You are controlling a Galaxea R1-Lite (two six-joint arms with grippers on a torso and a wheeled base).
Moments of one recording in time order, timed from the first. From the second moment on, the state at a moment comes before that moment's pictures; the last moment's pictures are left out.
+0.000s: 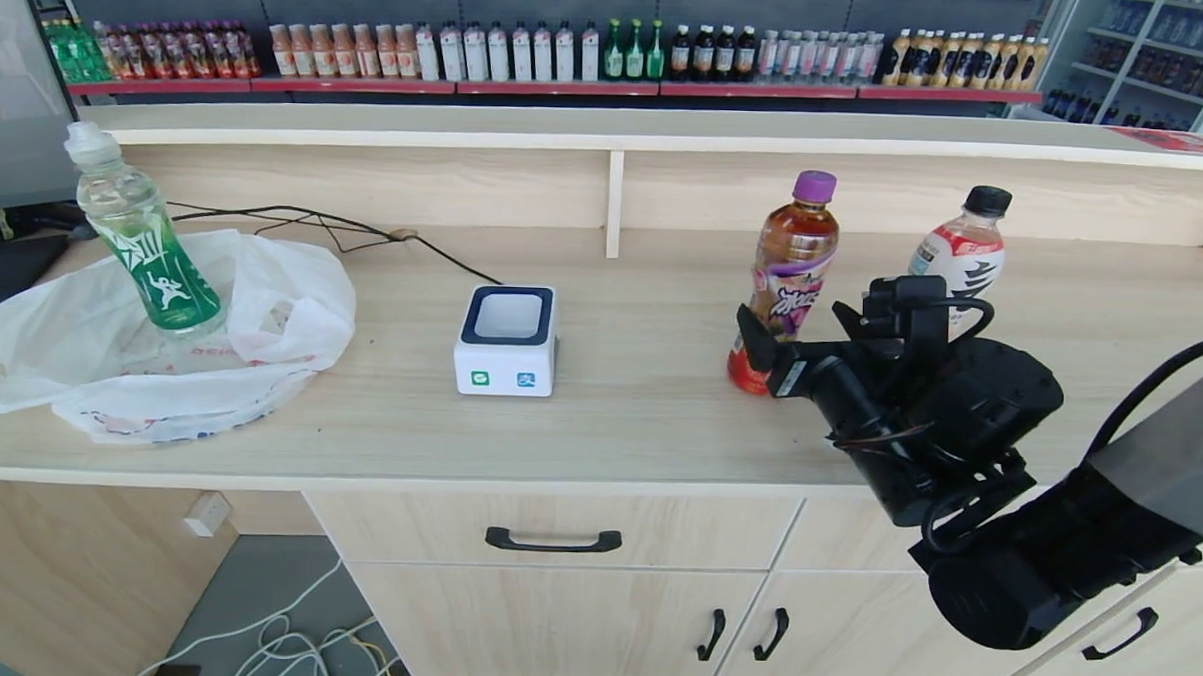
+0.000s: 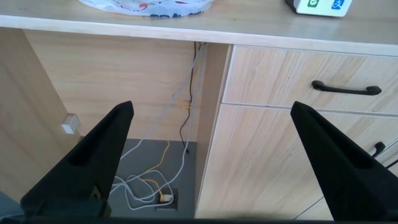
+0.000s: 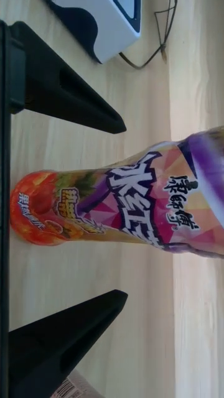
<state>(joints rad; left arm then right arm) 0.00 0.00 0.00 0.00 0.00 0.00 0.46 2.04 -0.76 -1.57 -0.25 -0.03</state>
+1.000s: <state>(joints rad) 0.00 0.00 0.00 0.00 0.00 0.00 0.46 2.13 -0.93 -1.57 -0.24 -0.02</state>
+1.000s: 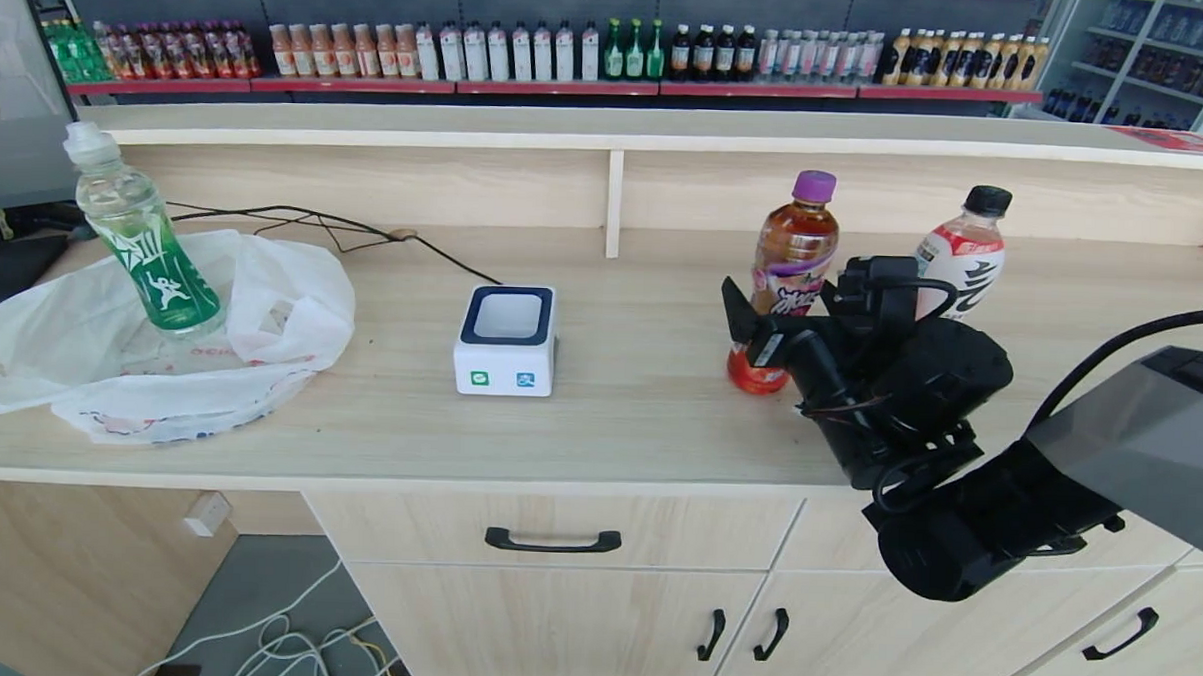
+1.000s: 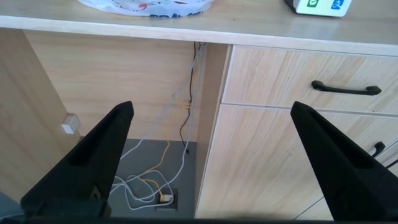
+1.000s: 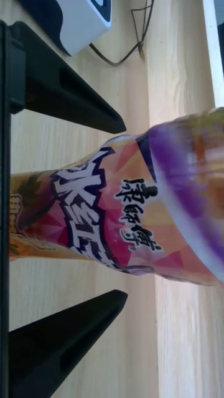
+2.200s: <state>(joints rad) 0.00 0.00 0.00 0.00 0.00 0.00 0.45 2.18 -0.99 -1.57 -0.21 -0.03</state>
